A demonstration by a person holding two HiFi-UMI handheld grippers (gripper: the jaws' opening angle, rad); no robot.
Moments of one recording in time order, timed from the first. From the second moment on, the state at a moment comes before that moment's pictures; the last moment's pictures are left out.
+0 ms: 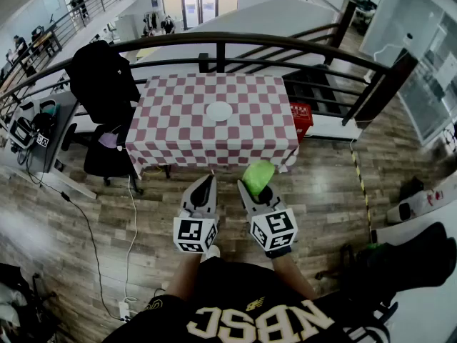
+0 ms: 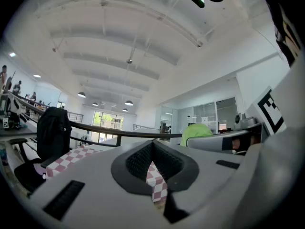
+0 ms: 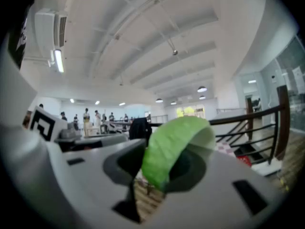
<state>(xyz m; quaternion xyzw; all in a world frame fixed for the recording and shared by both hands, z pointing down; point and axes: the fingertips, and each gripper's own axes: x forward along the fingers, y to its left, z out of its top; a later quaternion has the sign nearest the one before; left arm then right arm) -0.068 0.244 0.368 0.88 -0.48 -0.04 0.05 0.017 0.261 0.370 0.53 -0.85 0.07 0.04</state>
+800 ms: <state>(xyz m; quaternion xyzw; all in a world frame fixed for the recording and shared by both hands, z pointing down) -0.176 0.185 0.422 0.85 -0.51 -0.03 0.12 -0.075 0.204 0.417 0.50 -0.85 0.13 0.07</state>
